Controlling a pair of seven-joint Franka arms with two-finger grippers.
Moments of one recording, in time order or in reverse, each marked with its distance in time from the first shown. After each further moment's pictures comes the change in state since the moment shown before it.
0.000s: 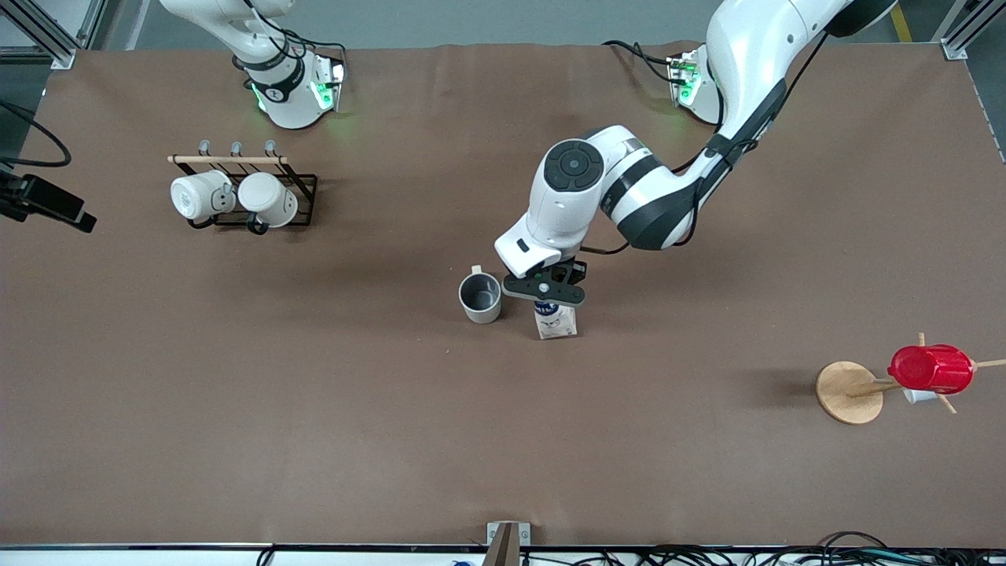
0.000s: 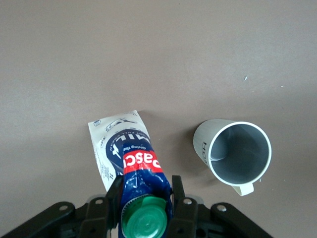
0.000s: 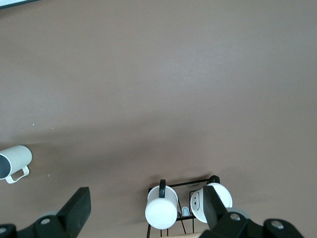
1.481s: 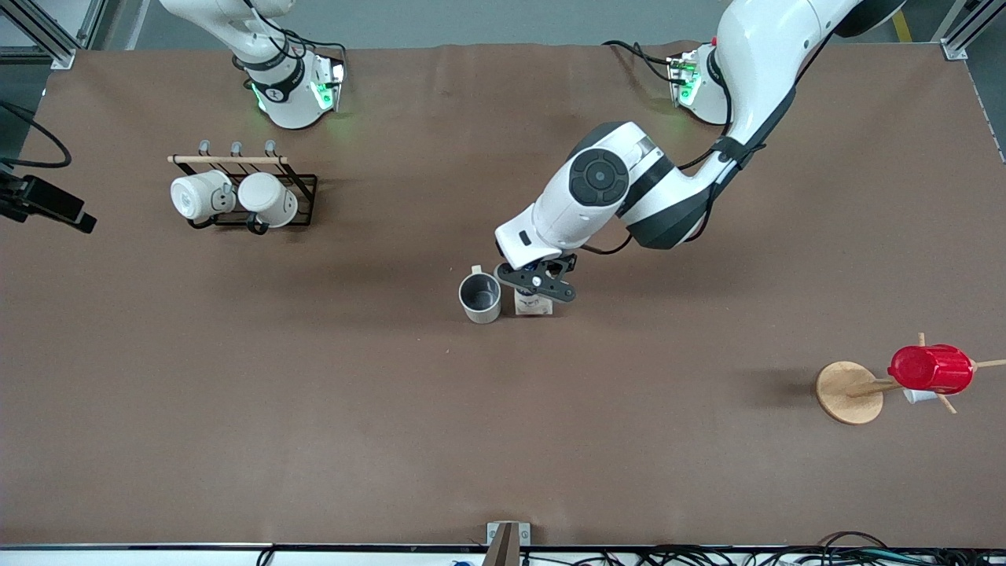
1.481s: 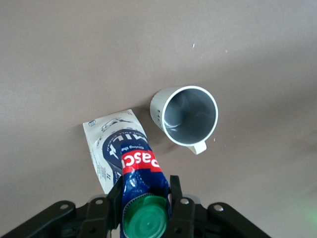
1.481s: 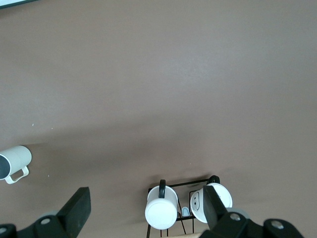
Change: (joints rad) left arm 0.066 -0.001 -0.066 -0.005 -0.244 -0.013 0.242; right arm 0.000 0.000 -0.001 -0.003 0.000 0.002 0.000
